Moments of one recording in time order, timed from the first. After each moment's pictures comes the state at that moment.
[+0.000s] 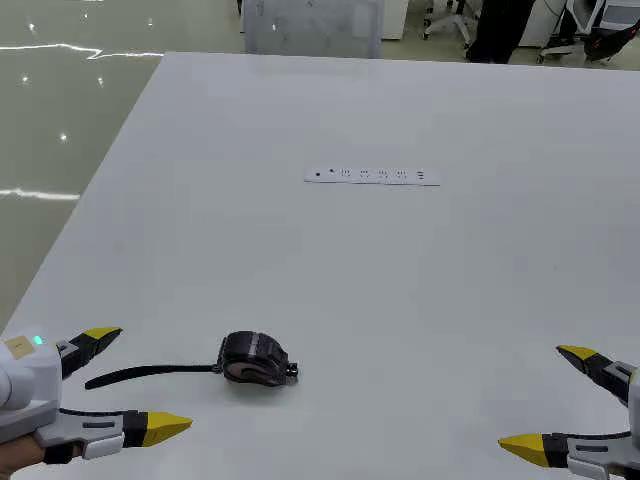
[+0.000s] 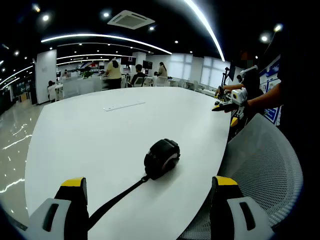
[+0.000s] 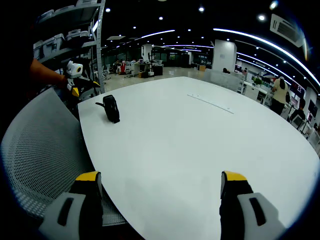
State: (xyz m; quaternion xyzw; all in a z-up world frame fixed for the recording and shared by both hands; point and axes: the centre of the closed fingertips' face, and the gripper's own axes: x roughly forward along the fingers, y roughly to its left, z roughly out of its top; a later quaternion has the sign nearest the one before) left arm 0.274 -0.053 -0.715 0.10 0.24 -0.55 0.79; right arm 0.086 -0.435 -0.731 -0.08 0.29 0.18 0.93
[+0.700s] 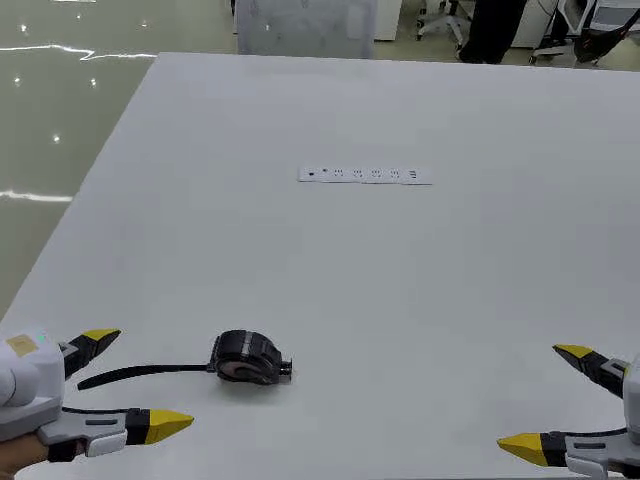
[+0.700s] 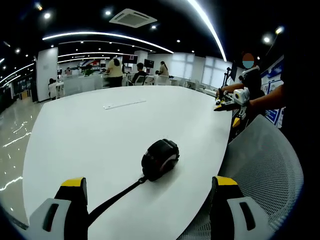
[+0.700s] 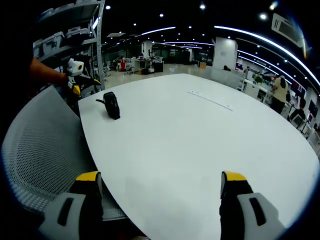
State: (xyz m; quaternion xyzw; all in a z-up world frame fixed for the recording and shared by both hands) left arm 0.271 -0.062 -0.718 0.10 0.25 -0.55 0.79; right arm 0.079 -0.438 -0.729 -0.08 0.31 0.18 0.93
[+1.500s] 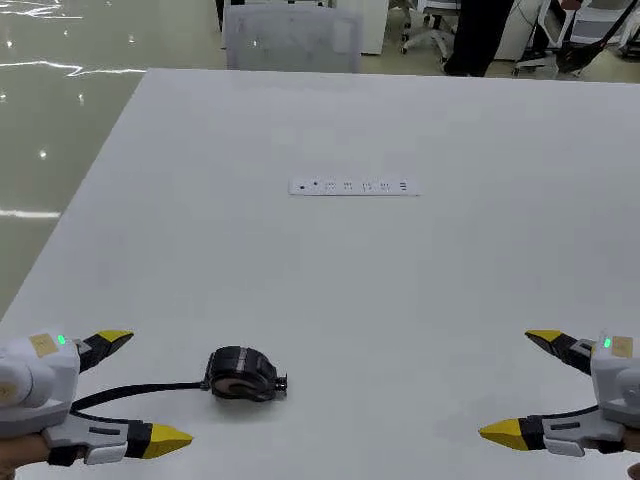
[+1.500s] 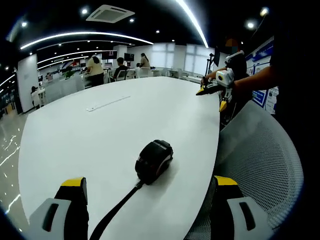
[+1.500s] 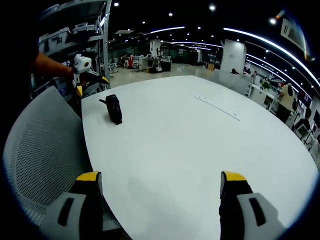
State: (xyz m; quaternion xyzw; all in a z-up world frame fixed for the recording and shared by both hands) left arm 0.274 -0.084 -0.715 0.15 0.25 -0.61 0.74; right arm 0.117 -0.429 -0.717 -0.11 0.31 0.22 0.92
